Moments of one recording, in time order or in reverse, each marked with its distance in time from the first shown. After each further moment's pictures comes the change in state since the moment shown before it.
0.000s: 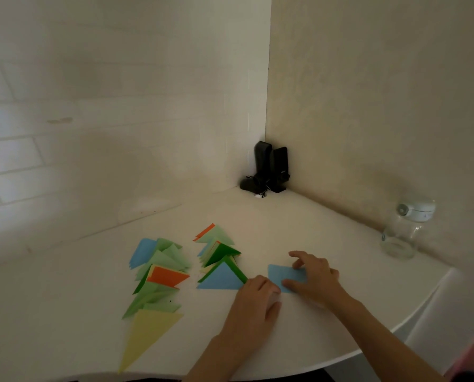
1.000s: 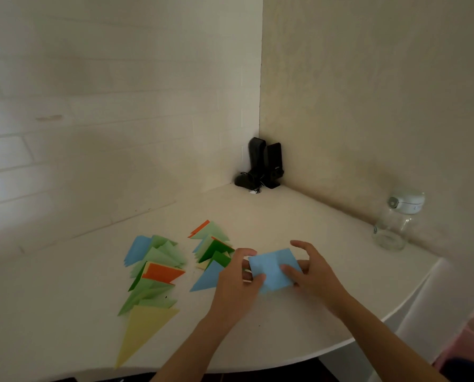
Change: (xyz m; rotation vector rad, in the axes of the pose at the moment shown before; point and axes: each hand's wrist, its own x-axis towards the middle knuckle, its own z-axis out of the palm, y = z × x) left_hand 0.018 0.008 -0.029 -0.462 0.160 -0.380; right_hand -0.026 -0.010 -0.010 0.581 0.036 0.007
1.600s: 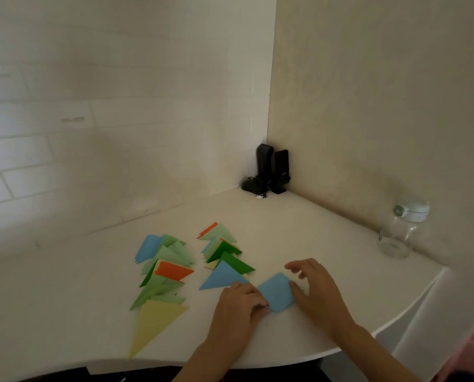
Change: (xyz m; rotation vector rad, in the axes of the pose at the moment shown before) left_hand -0.036 -0.035 -0.007 0.430 -0.035 0.375; right_hand -0.024 0.009 0.015 -0.456 0.150 -0.449
